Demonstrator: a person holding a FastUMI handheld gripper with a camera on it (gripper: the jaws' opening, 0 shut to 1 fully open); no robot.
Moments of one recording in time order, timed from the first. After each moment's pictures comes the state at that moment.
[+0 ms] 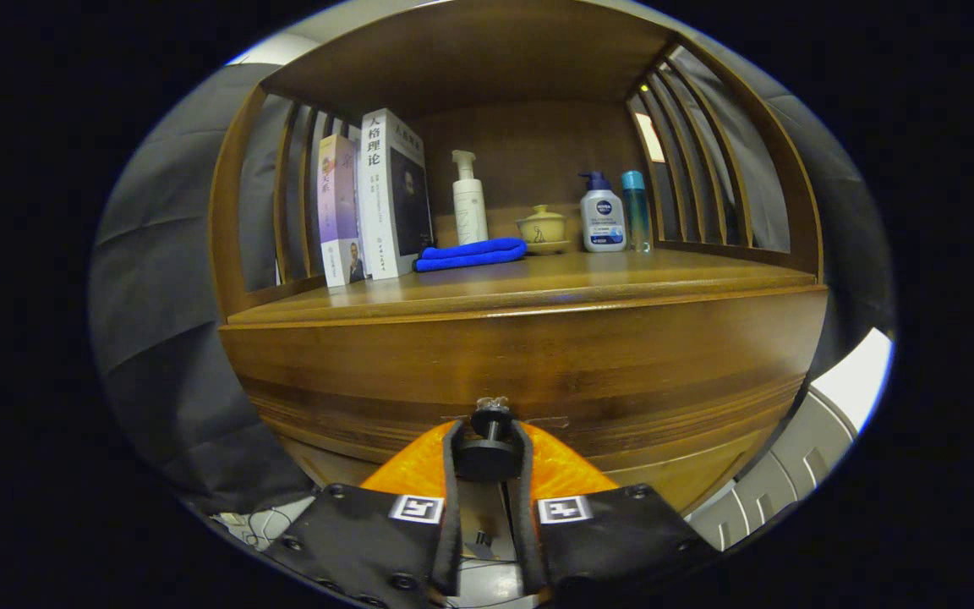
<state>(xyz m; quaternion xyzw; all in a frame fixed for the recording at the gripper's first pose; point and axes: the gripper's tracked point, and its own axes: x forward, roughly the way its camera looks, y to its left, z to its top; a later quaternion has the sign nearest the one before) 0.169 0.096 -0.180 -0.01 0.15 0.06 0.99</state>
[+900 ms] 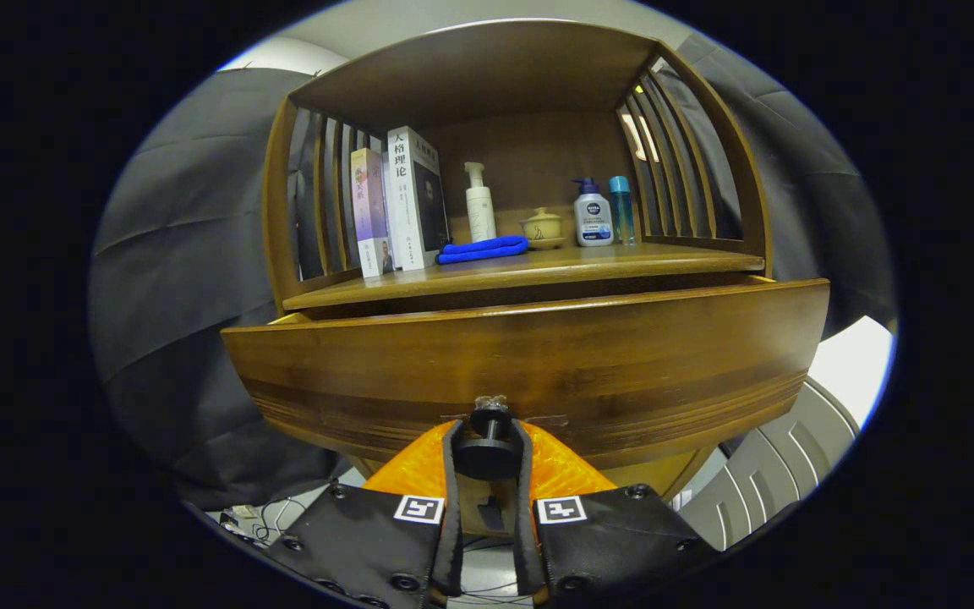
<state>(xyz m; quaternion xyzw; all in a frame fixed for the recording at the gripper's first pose) 0.077 0.091 -0.174 -0.01 0.16 0.09 0.98</state>
